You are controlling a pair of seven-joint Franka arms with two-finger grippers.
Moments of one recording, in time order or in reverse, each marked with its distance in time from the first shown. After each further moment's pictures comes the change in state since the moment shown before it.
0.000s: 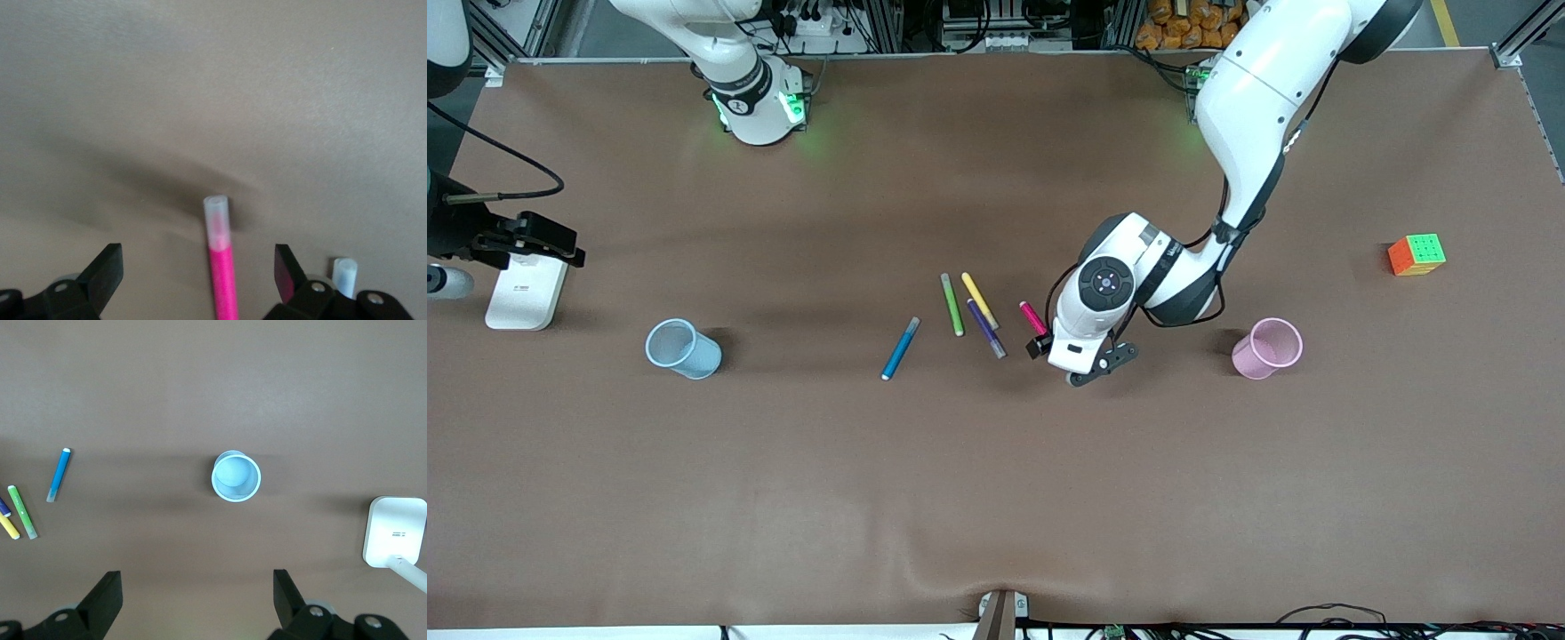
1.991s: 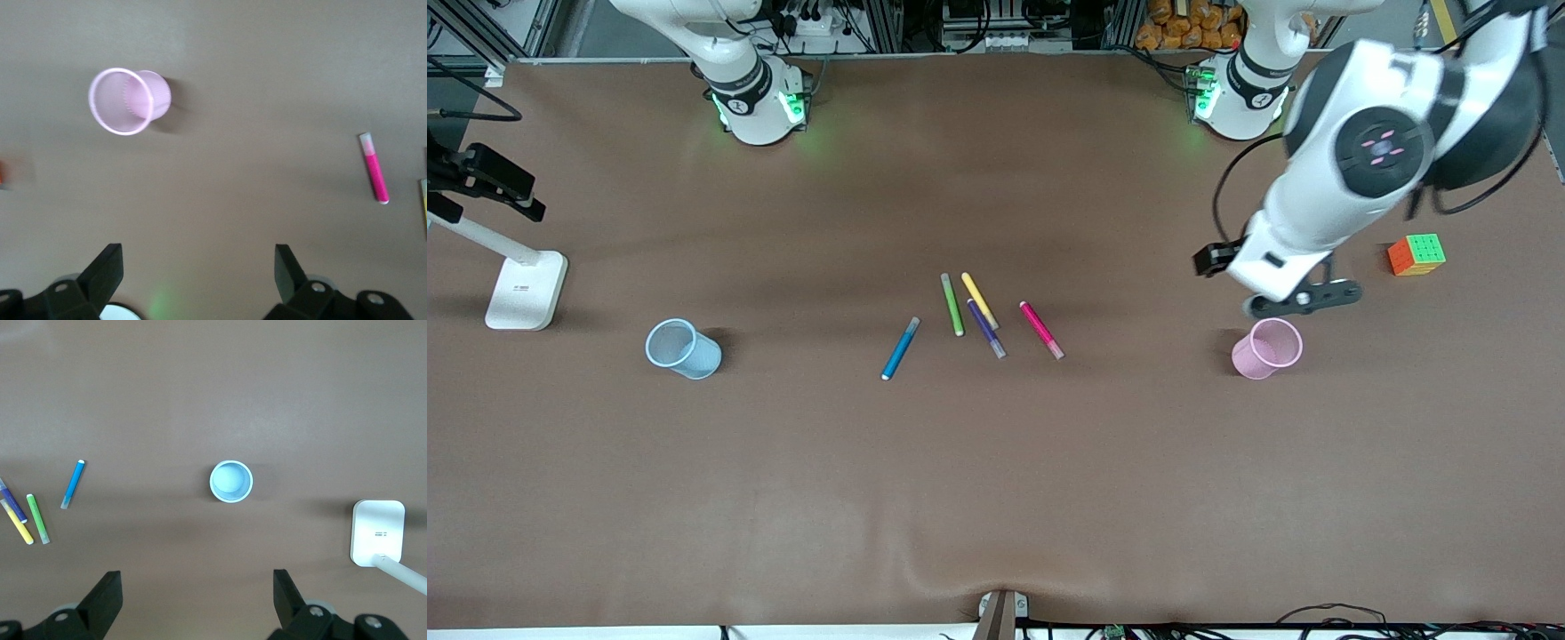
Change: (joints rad) left arm 0.249 -0.546 0.000 -0.050 -0.027 -0.640 0.556; right arm -0.006 -0.137 -0.006 -0.017 0.000 -0.010 0.003
